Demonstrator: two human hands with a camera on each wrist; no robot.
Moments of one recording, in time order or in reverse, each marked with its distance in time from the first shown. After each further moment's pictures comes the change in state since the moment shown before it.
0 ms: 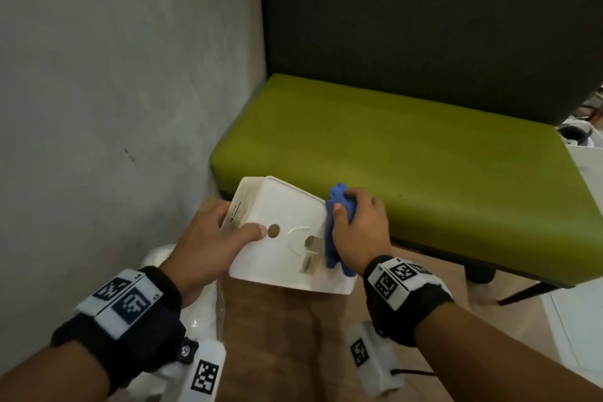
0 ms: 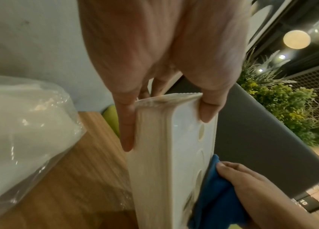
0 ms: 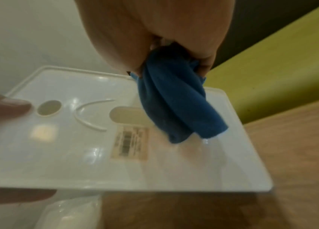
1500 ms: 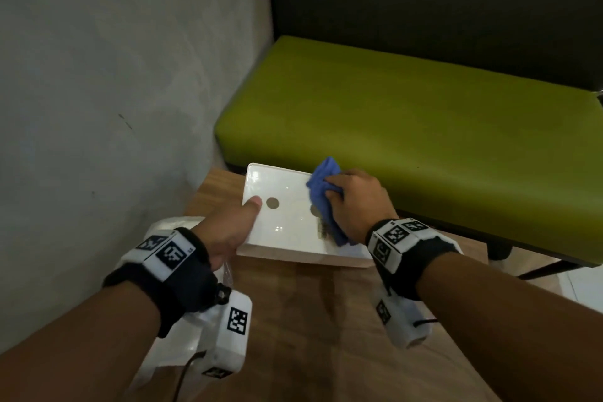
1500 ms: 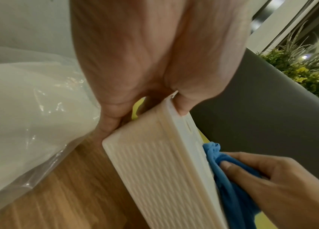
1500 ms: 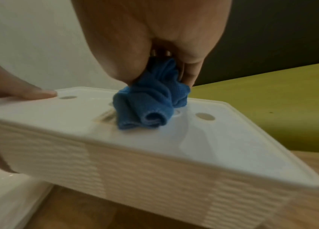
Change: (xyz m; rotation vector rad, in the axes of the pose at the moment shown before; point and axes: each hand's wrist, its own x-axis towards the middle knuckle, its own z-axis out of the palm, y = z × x) left_hand 0.034 -0.023 0.022 -0.102 -0.091 -0.373; right_hand 0.028 0.016 0.025 -0.385 -0.232 -0.307
